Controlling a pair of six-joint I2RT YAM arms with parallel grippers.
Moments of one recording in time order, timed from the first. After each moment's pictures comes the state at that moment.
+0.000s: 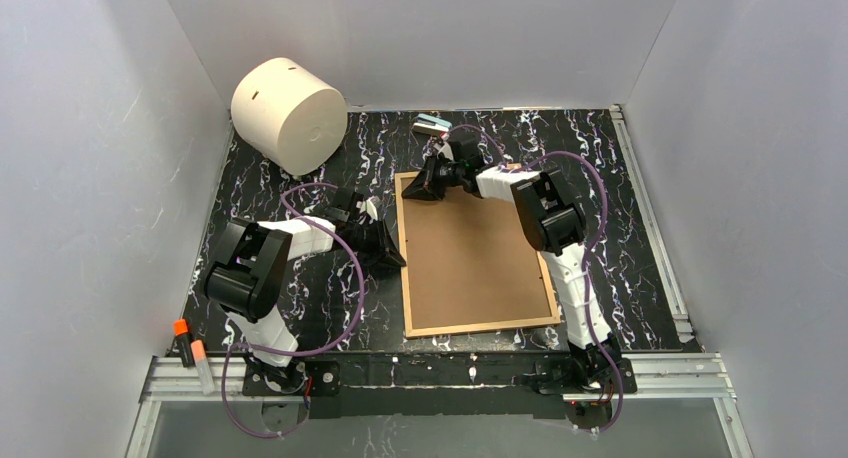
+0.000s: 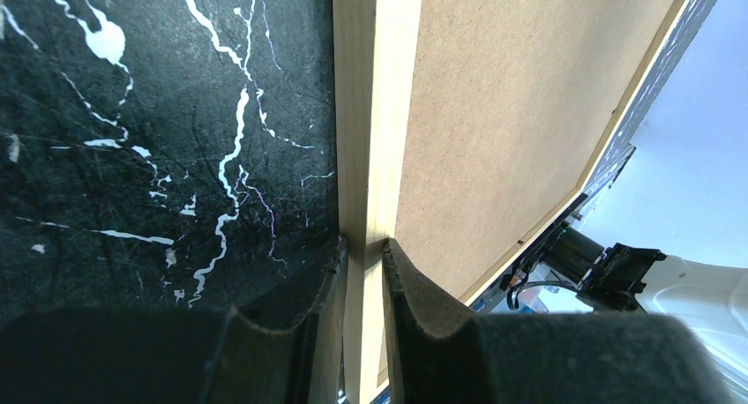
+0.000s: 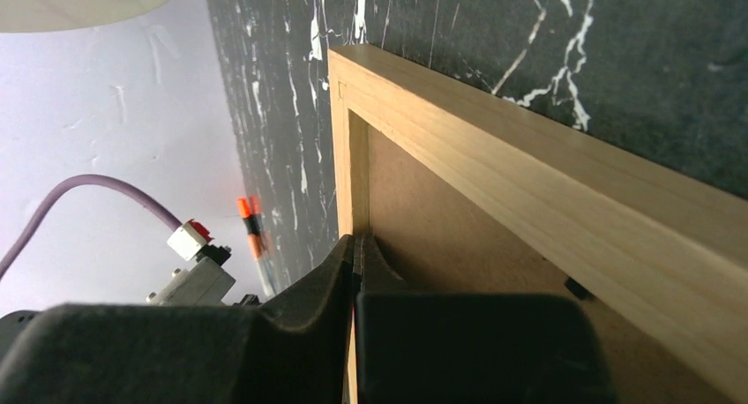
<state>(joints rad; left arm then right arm) -0.38 1.72 0.79 -0.18 0.57 -0.65 0.50 2.45 1.66 0.20 -0.76 0.98</state>
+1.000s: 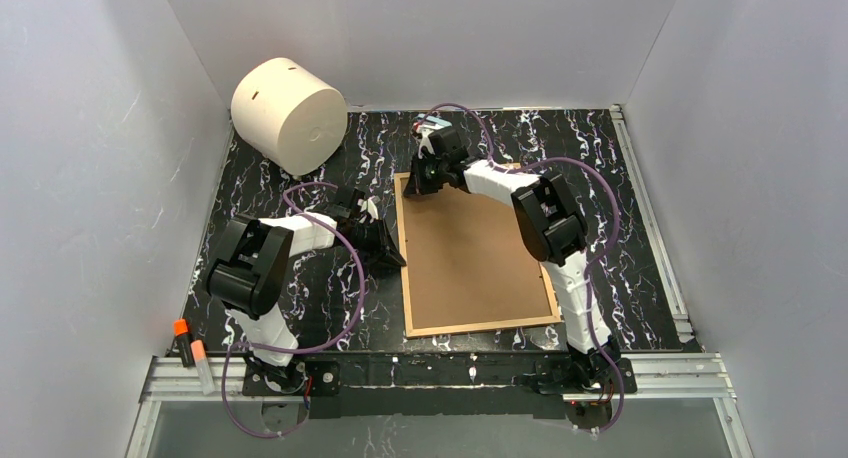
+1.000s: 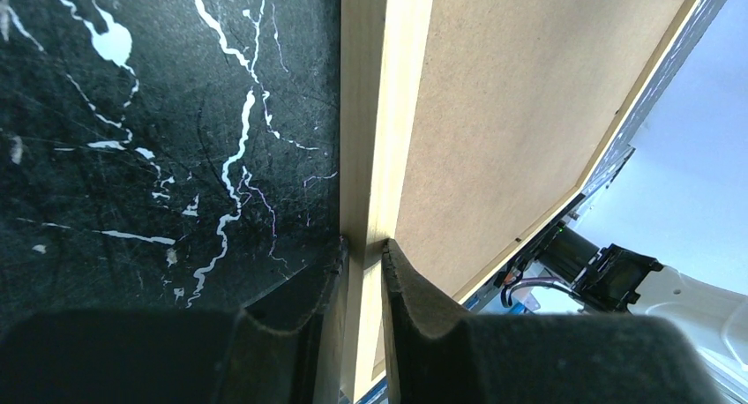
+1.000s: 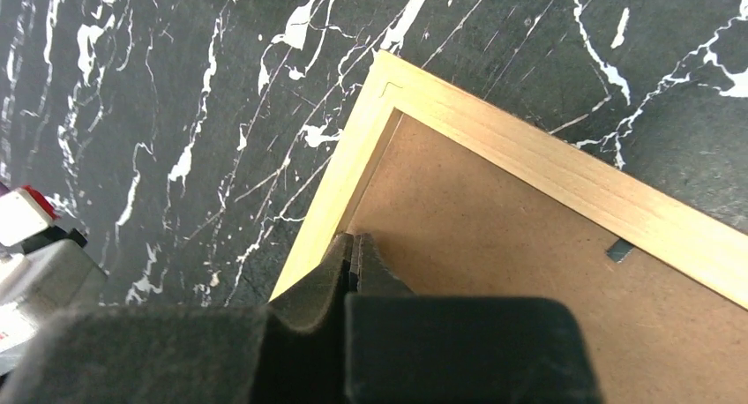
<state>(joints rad) -0.37 1.74 0.82 -0.23 0.56 -0.65 0.59 2.34 1.76 -0.17 -0.39 0.38</state>
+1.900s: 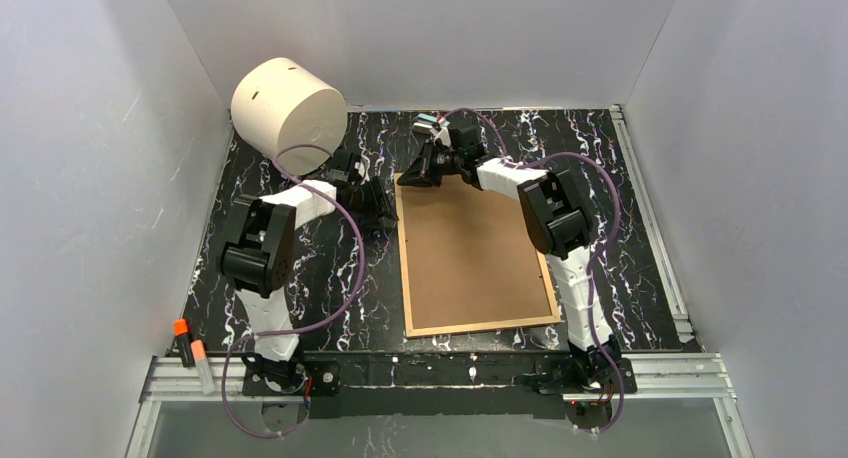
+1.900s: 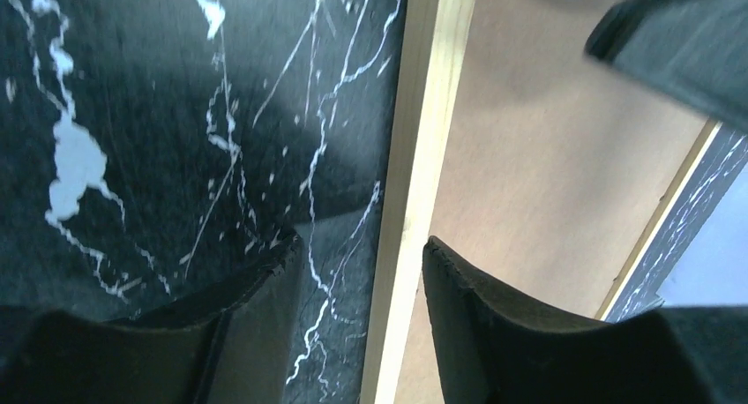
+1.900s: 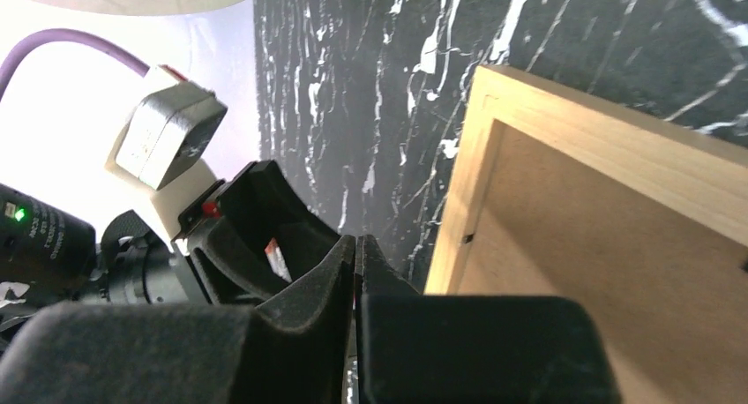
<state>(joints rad) -0.29 1.87 1.13 -0.32 0.32 -0.62 0.51 2.36 1.72 0.09 -0.74 0.91</state>
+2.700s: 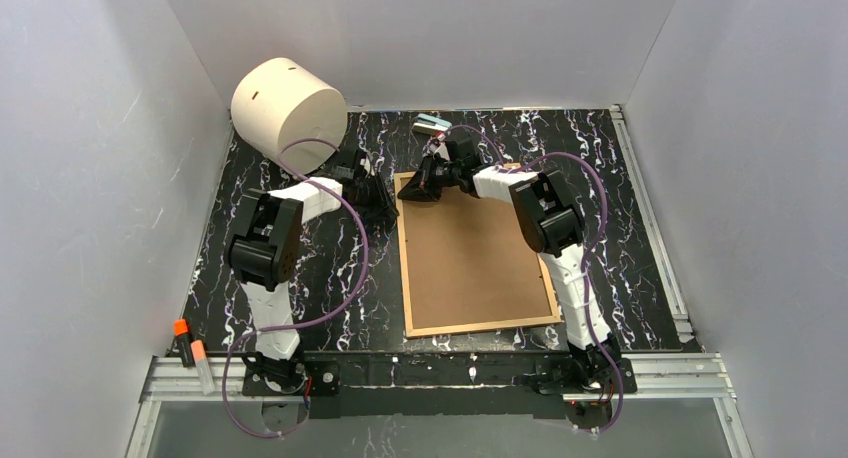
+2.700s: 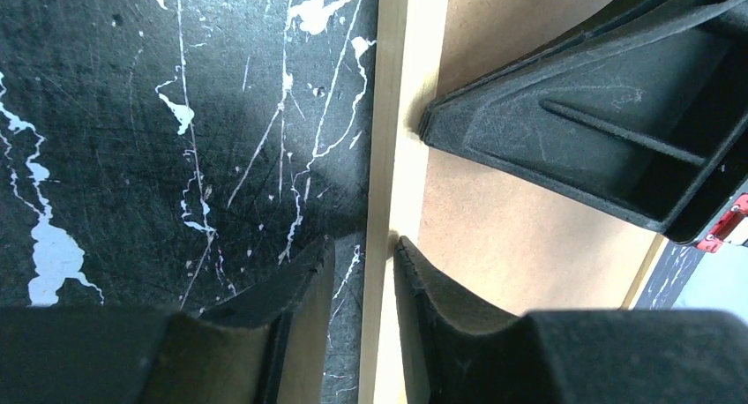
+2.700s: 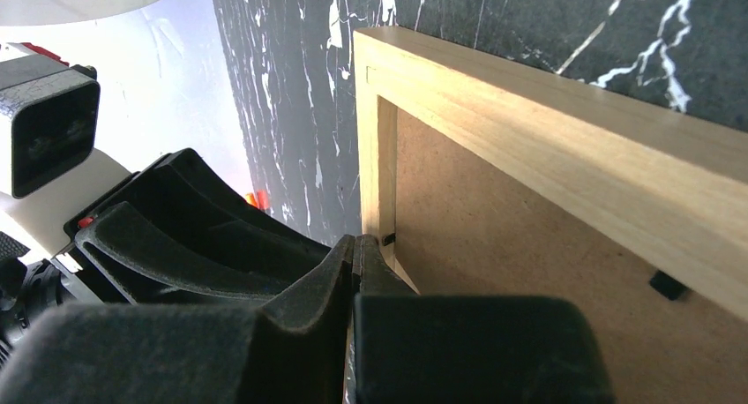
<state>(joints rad) -0.31 1.95 1.19 -0.26 0.29 -0.61 0.52 2.44 1.70 0.11 -0.75 0.98</state>
